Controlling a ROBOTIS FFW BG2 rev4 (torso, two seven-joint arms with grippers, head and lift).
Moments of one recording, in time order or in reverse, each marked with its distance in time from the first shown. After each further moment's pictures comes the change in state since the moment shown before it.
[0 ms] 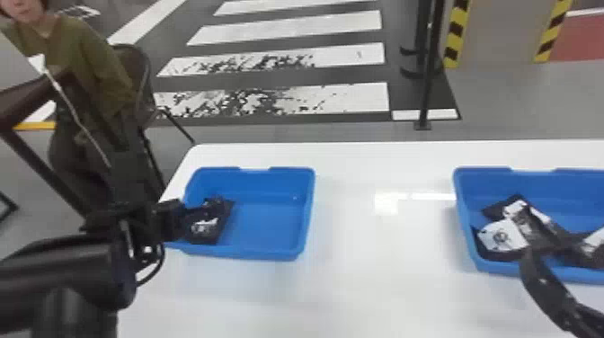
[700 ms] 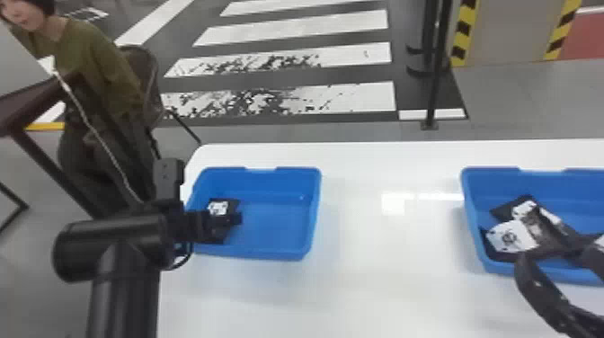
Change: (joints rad) left arm -0.182 0.015 -0.050 0.336 -0.085 0.048 0.032; right arm -0.031 -0.001 0.014 0.034 -0.012 0.042 0.026
